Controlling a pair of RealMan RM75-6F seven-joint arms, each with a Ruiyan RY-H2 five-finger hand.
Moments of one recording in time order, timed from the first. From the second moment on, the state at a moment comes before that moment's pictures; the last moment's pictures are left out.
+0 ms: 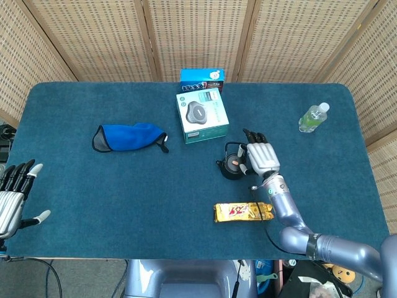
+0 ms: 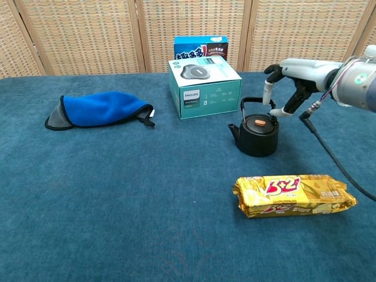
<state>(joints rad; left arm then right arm) -0.13 -1.03 -0.04 -1.73 1.53 1.46 0.09 0.85 -1.50 0.27 -1.47 -0.72 0.95 -0.45</state>
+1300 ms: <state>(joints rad) -0.14 -1.03 -0.05 -1.72 1.51 1.45 0.08 0.93 -1.65 0.26 -1.31 -0.57 0.95 -0.58</state>
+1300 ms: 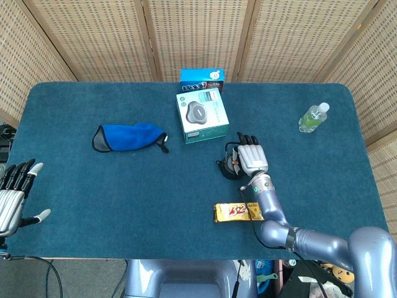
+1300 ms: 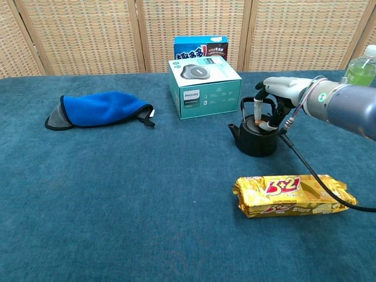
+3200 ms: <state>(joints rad) -0.13 -1.03 -0.02 -1.72 1.56 1.47 0.06 0.87 -1.52 0.11 -1.56 -1.07 0.94 -0.56</state>
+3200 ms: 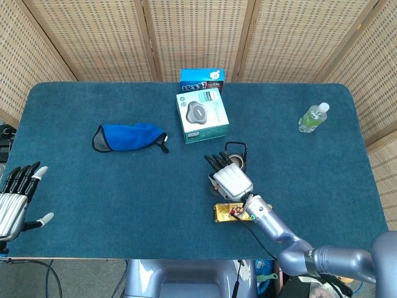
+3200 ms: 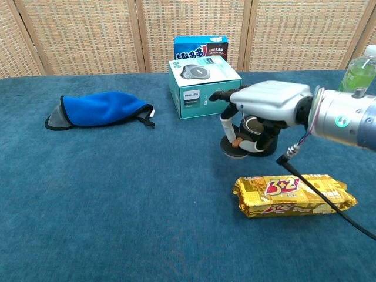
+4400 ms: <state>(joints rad) -0.11 -1.01 0.00 -1.74 1.61 1.51 0.07 0.30 -1.17 -0.10 -1.48 -1.54 1.62 0.00</state>
